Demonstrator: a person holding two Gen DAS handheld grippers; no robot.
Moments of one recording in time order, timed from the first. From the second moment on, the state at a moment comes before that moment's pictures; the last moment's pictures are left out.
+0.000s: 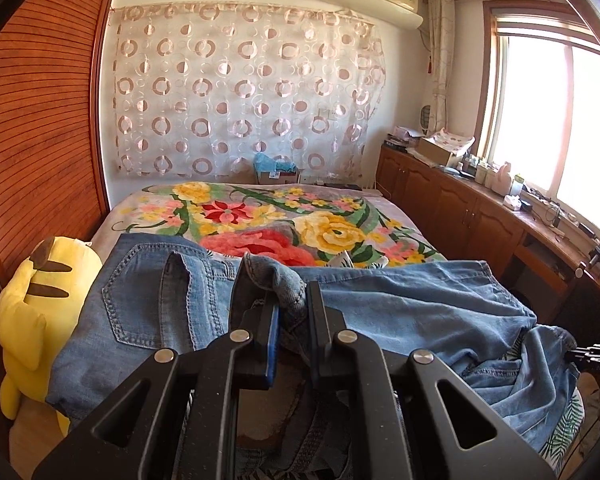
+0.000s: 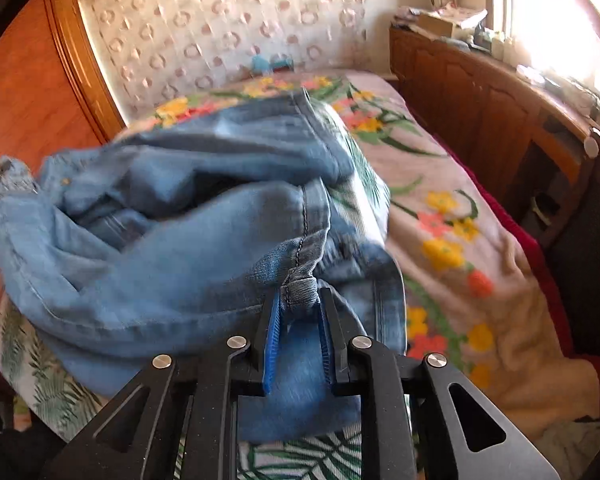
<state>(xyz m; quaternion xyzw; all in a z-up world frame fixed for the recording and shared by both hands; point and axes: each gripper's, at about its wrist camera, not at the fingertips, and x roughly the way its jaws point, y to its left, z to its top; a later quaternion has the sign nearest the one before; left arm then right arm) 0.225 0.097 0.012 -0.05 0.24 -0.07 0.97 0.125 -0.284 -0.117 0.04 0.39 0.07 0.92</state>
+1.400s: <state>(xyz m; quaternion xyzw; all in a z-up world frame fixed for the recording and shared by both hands) 0.338 0.144 -0.007 -0.08 0.28 0.00 0.96 0.364 -0.259 0.017 -0.03 0.27 0.05 0.96</state>
